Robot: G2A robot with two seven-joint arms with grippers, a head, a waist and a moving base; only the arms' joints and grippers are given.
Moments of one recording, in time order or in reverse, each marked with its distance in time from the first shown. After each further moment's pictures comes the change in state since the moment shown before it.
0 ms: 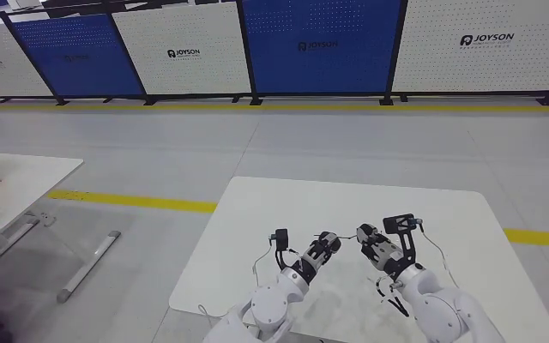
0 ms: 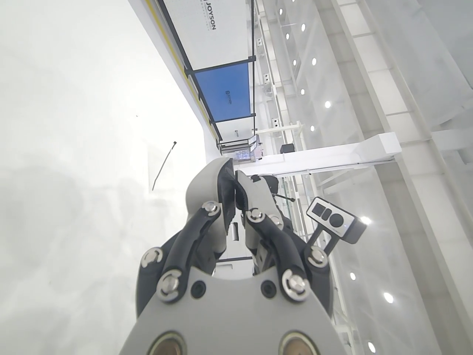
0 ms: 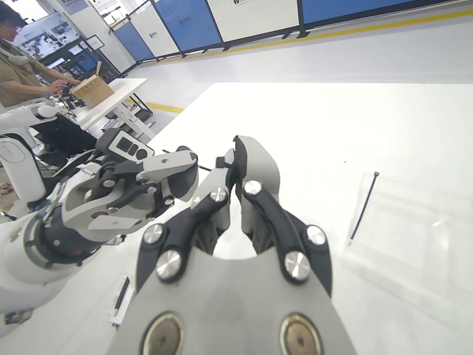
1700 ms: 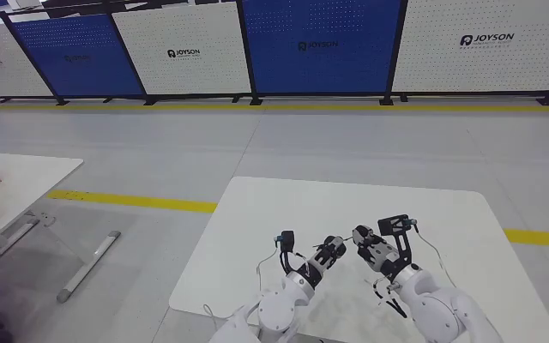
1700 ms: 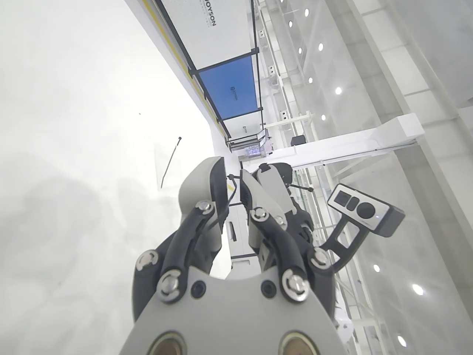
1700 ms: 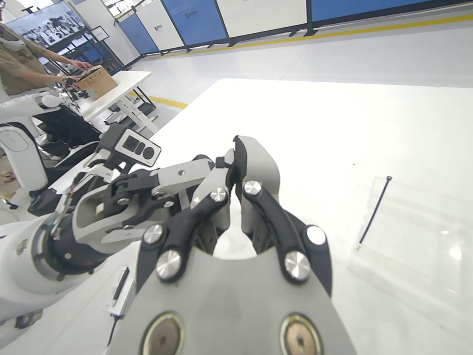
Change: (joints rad) left arm -0.013 -0.010 0.042 0.027 0.099 -0.005 0.026; right arm 0.008 0.011 -0.025 0.003 0.001 -0.019 -0.004
